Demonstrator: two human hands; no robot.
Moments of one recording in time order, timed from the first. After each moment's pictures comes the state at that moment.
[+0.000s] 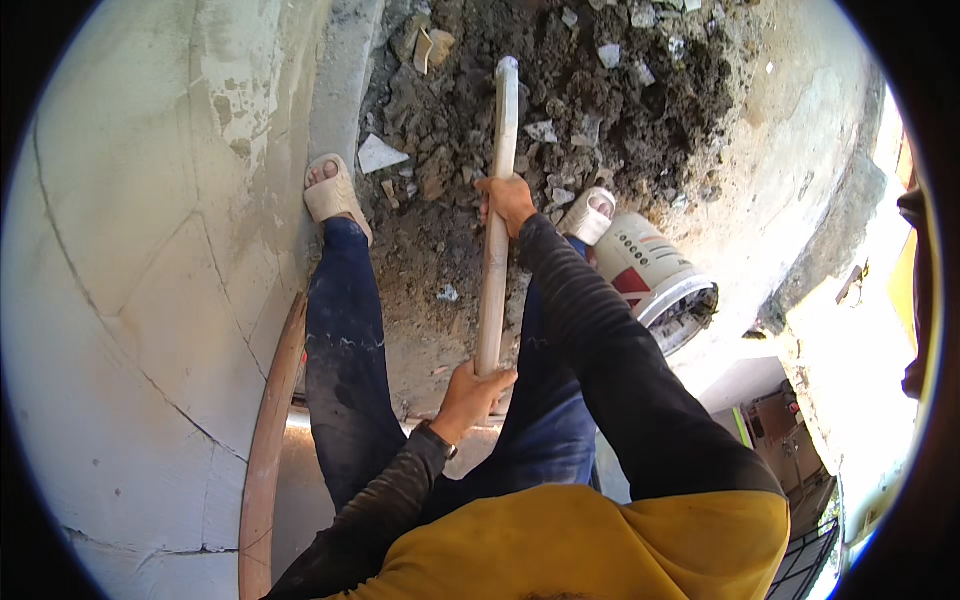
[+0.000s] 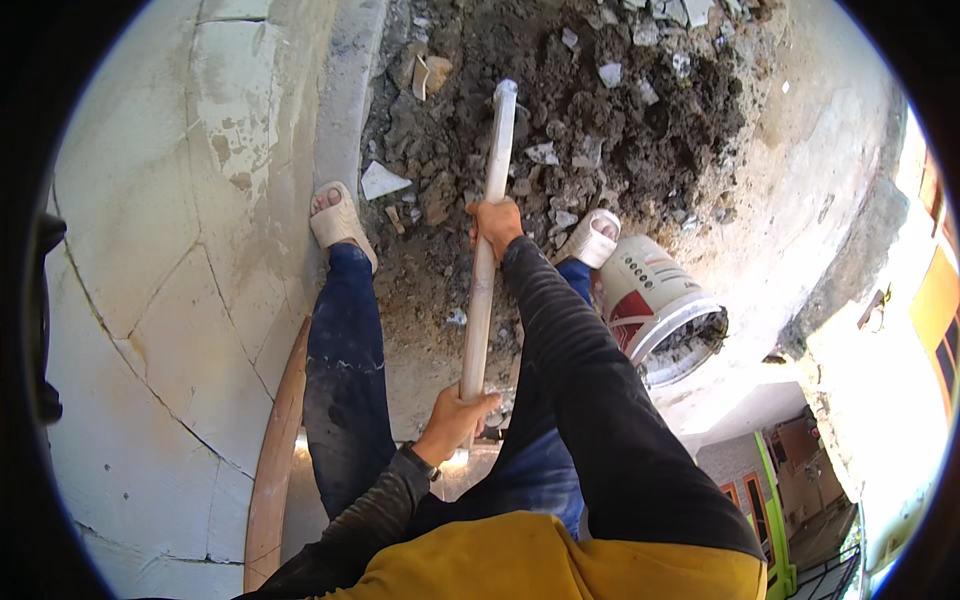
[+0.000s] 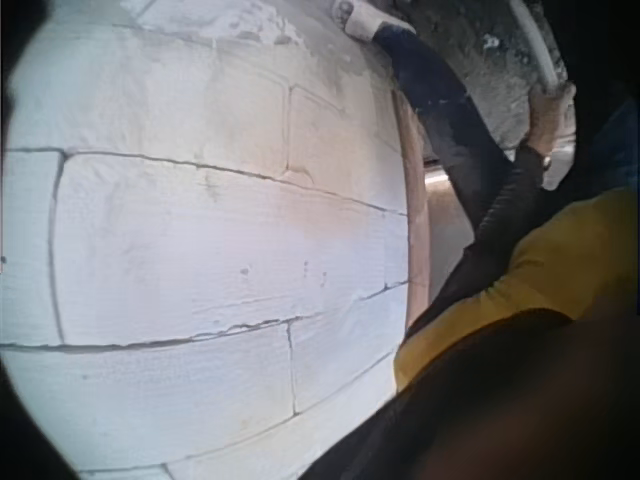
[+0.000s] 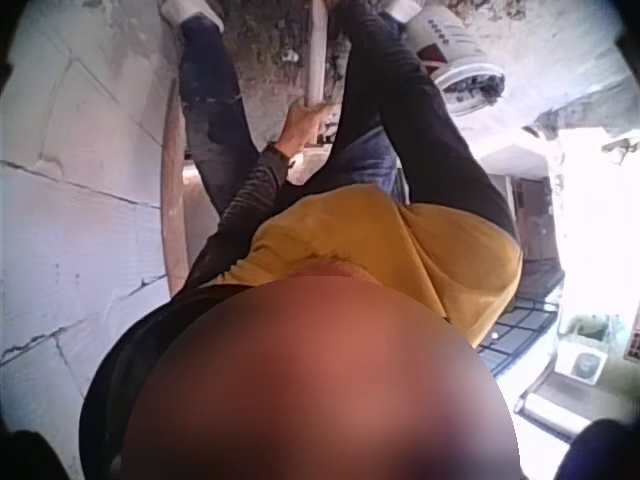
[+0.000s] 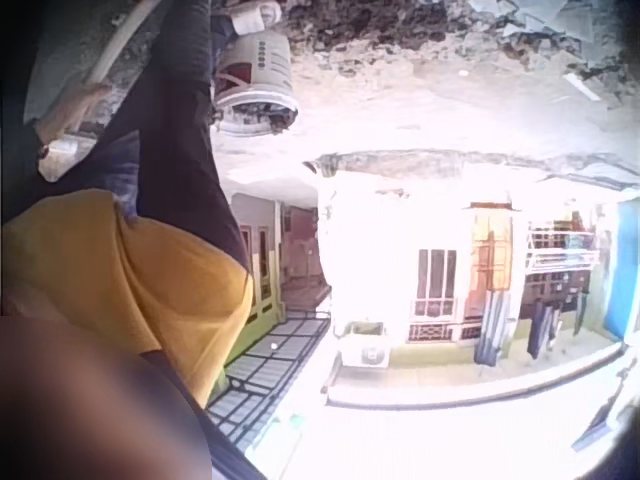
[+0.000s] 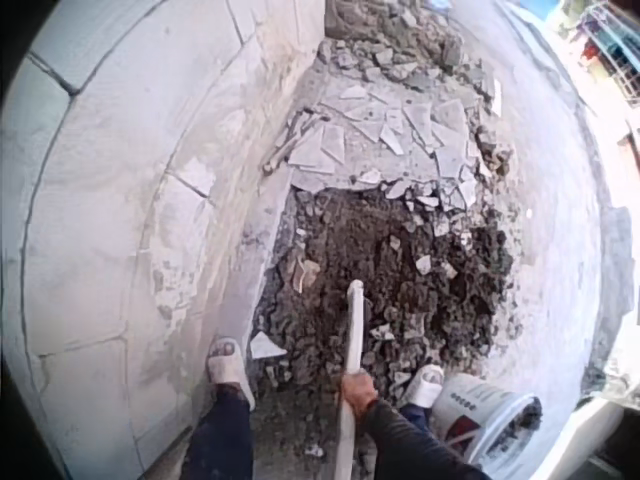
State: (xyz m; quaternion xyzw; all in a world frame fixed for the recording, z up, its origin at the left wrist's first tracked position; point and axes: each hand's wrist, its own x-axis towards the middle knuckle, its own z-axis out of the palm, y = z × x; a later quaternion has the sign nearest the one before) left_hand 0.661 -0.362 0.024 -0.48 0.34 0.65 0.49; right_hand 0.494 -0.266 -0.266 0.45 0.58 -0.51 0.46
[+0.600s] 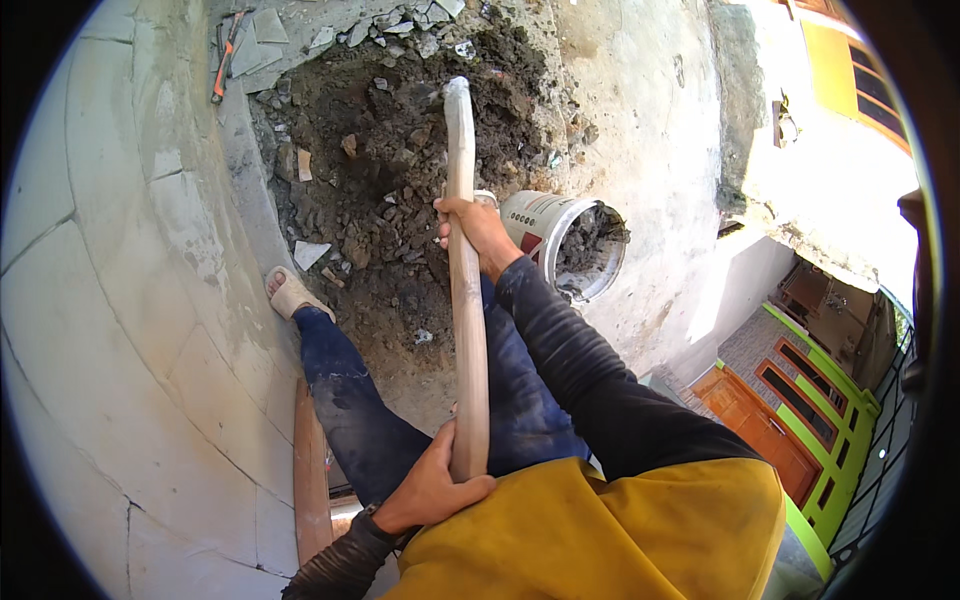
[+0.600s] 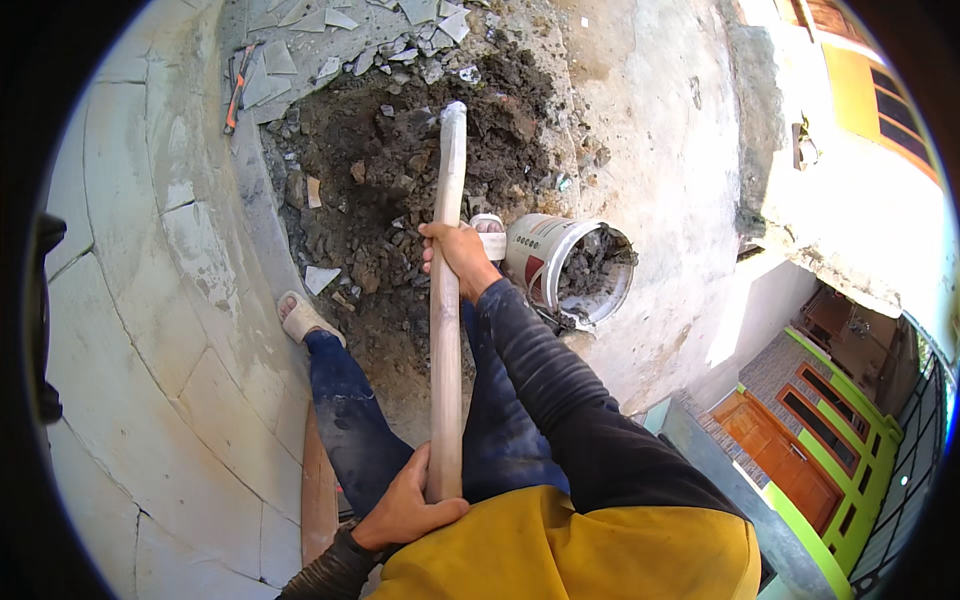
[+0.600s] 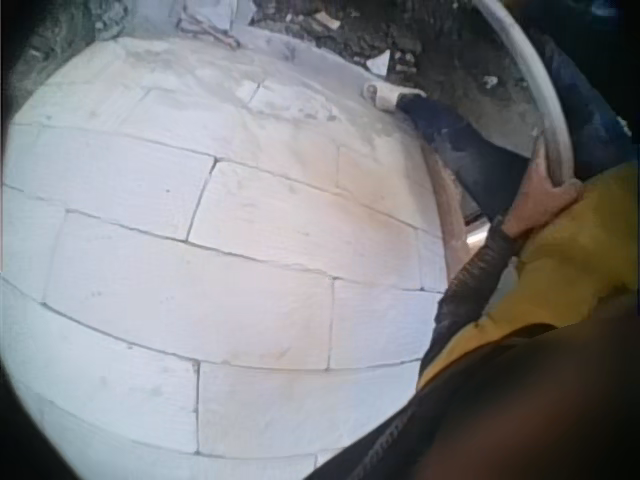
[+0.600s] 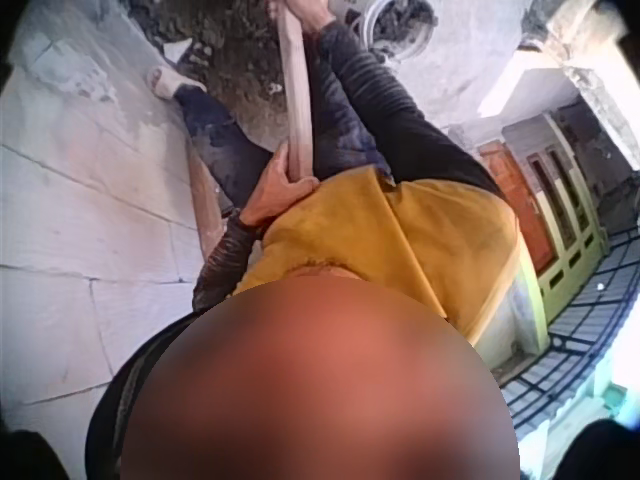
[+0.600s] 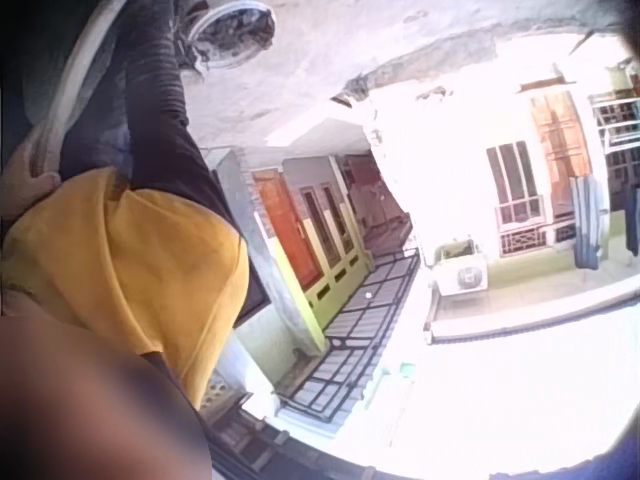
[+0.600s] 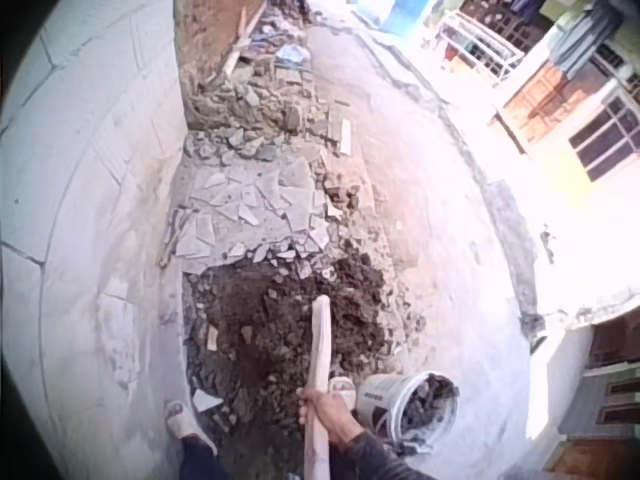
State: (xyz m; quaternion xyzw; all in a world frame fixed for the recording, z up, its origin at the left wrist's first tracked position) left_hand 0.565 -0.380 0.271 -0.07 0.52 0.64 0.55; right_hand 0.419 -0.149 0.044 0.49 0.47 -0.68 0.28
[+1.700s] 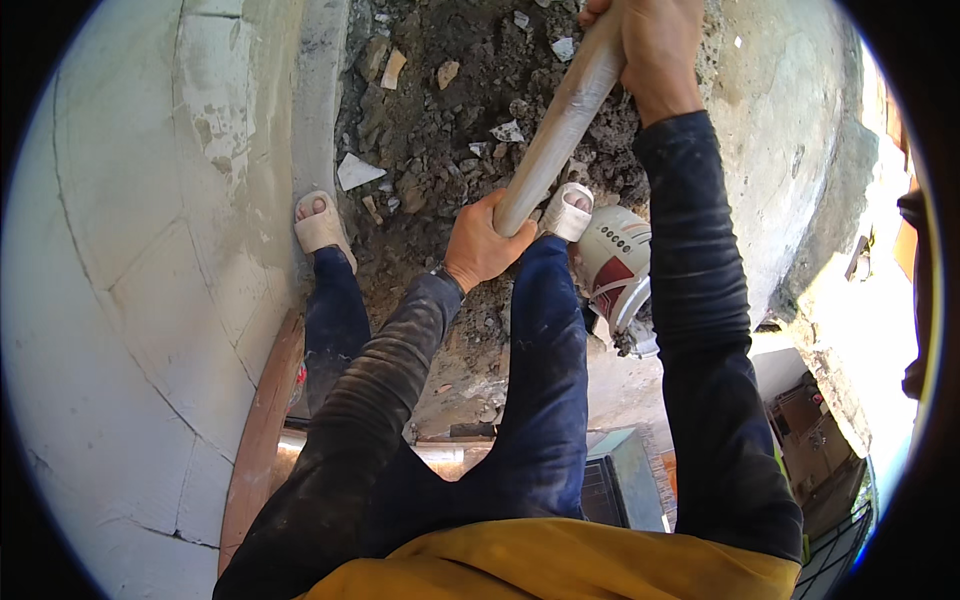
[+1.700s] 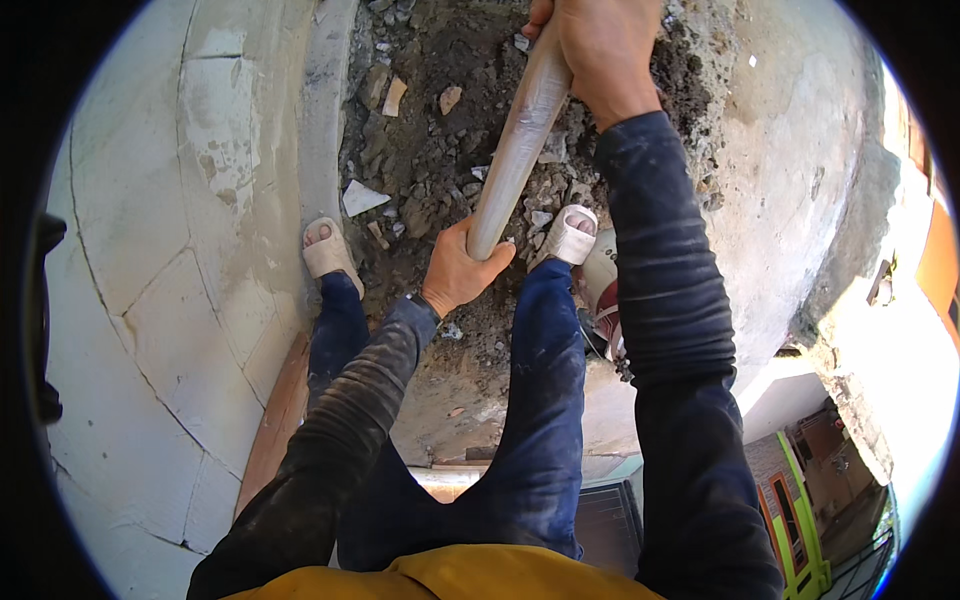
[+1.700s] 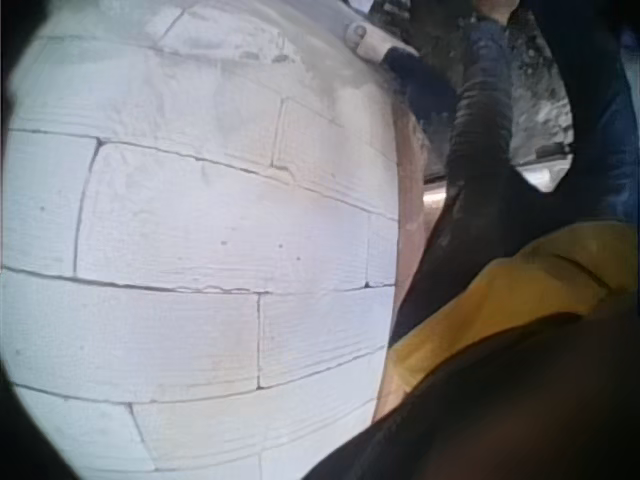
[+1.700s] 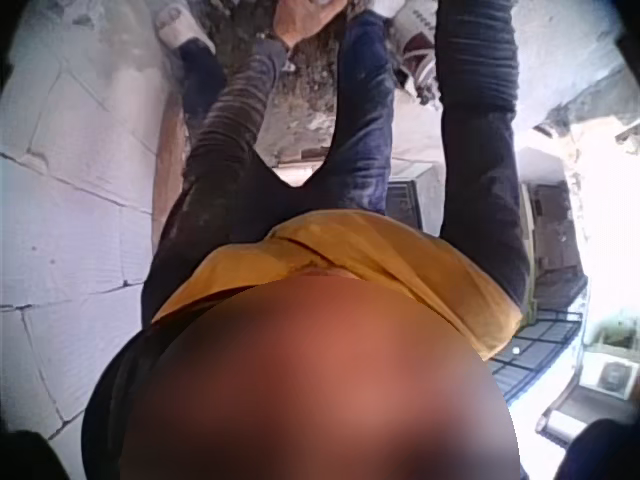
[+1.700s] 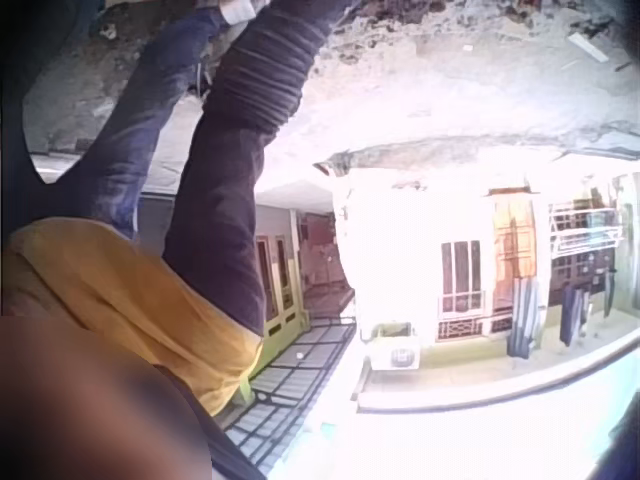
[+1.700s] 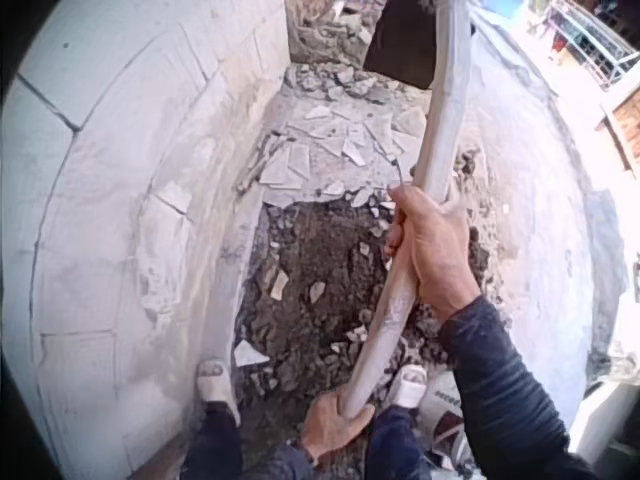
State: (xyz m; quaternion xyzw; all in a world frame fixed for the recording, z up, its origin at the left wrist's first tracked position) left_hand 0.505 -0.308 -0.078 -0.15 0.72 0.65 0.17; right_hand 0.238 -0.194 0.010 0.10 0.71 -0.70 0.07
